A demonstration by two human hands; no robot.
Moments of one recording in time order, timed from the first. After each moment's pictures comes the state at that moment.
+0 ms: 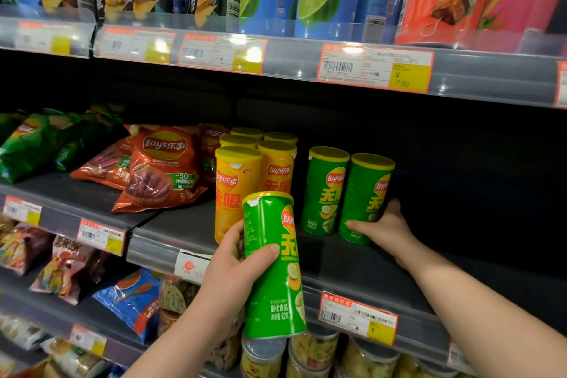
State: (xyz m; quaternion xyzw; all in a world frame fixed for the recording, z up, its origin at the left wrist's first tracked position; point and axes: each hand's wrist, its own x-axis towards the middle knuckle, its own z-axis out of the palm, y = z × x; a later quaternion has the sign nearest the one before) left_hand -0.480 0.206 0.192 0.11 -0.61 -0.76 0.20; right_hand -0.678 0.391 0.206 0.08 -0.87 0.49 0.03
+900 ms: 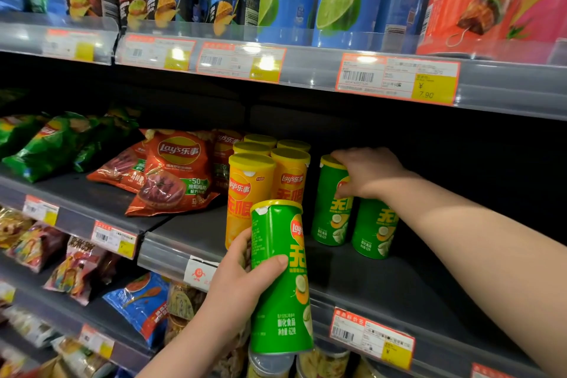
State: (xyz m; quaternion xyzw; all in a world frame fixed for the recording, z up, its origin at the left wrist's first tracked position) left_hand -0.481 0.200 0.193 0.08 -0.62 -0.75 0.20; right_hand -0.674 0.324 0.322 0.34 -0.92 -0.10 0.18
